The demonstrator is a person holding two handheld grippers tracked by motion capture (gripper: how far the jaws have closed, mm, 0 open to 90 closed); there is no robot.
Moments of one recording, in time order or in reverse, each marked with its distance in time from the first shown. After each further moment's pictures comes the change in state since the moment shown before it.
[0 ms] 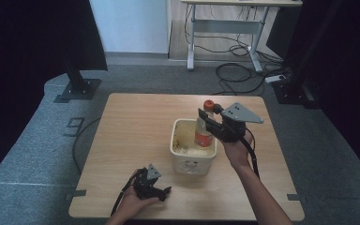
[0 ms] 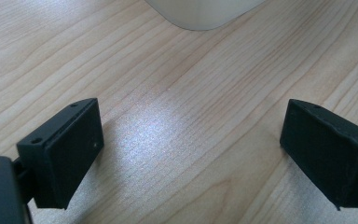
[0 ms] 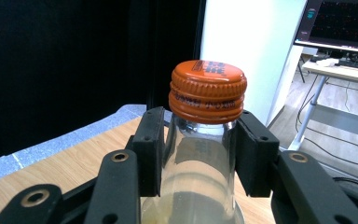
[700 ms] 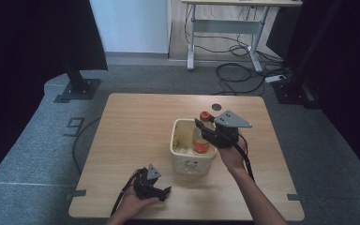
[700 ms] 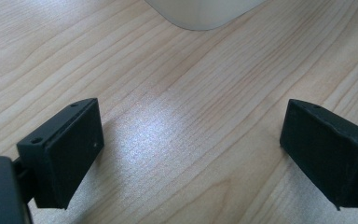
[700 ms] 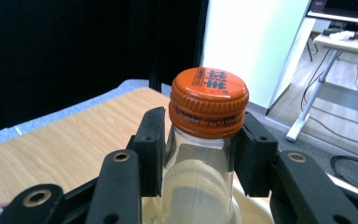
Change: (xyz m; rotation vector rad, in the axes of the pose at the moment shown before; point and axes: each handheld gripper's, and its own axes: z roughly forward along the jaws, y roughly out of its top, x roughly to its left) left arm 0.000 0.000 0.000 0.000 0.001 0.000; right arm 0.004 -0.035 0.015 0.100 0.016 -0.012
